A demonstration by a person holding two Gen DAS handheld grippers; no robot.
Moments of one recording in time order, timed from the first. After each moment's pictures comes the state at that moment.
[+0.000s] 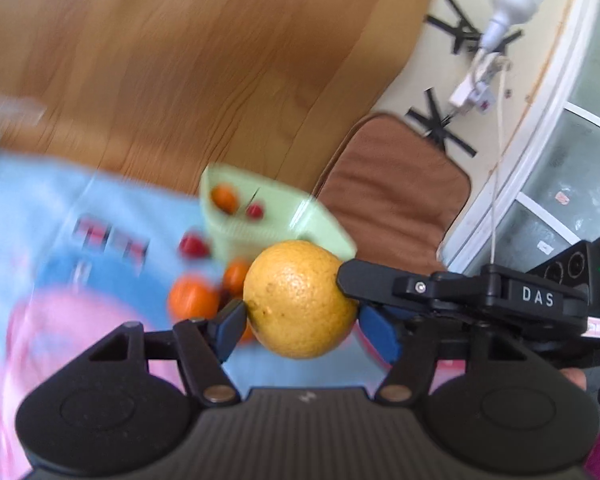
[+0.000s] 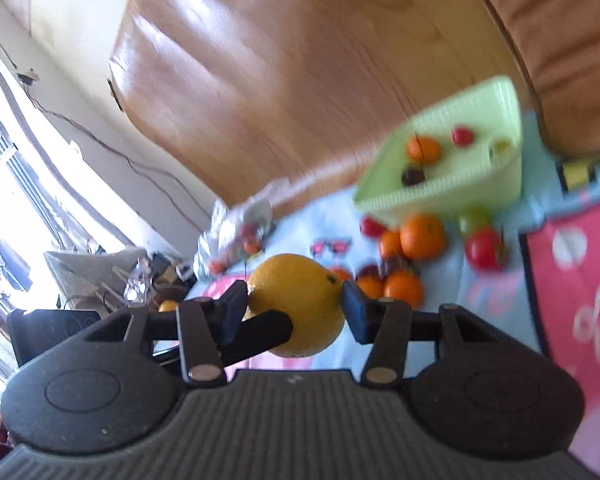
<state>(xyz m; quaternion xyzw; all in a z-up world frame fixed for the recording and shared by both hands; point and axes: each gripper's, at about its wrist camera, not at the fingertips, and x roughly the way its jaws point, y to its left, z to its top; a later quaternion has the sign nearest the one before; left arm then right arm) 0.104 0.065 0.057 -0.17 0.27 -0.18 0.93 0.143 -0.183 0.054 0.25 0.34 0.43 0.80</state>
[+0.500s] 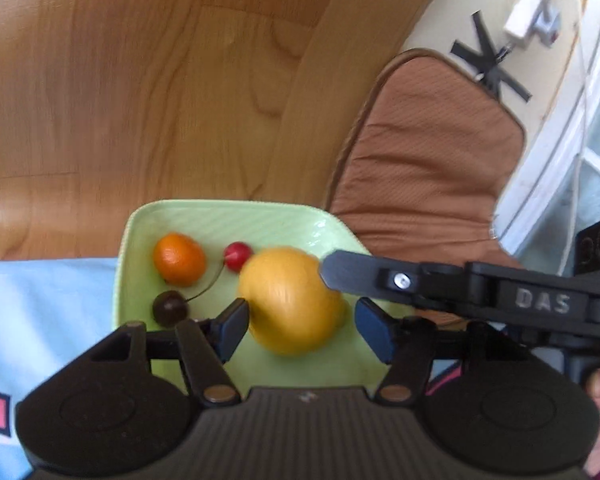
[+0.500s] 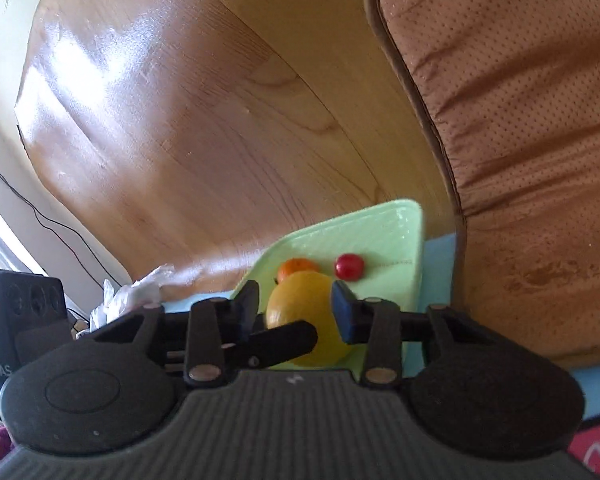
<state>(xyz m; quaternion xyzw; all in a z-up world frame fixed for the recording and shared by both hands) 0.272 0.007 0.041 -0.09 0.34 -0.19 0.92 0.280 -0.198 0.024 0.22 0.31 0.34 0.86</state>
